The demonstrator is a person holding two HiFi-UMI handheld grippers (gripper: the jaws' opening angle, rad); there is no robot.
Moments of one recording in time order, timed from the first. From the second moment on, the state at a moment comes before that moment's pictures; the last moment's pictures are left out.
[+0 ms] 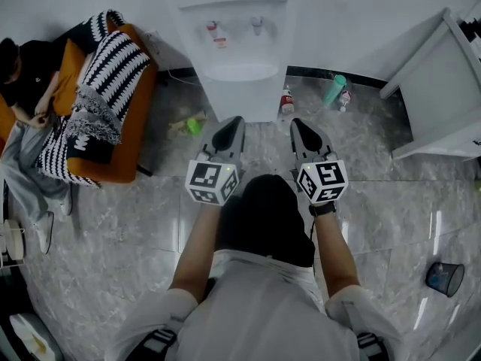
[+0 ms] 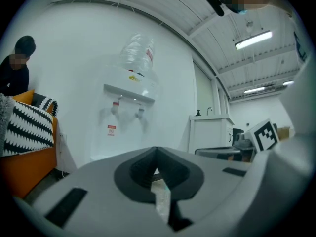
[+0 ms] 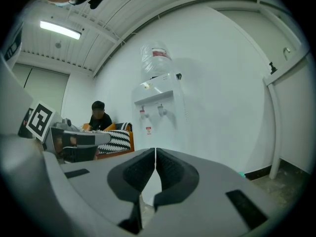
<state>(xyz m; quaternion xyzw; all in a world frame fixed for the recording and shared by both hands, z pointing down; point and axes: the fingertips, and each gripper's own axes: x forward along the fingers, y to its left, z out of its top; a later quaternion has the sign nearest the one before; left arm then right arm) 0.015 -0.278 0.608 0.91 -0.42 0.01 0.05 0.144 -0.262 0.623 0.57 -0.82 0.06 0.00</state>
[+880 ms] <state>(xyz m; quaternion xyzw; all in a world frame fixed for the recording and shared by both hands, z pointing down) 0.004 -0.338 0.647 0.91 -0.41 0.03 0.08 0.172 -0.372 0.718 0.53 -0.83 0.13 0.09</state>
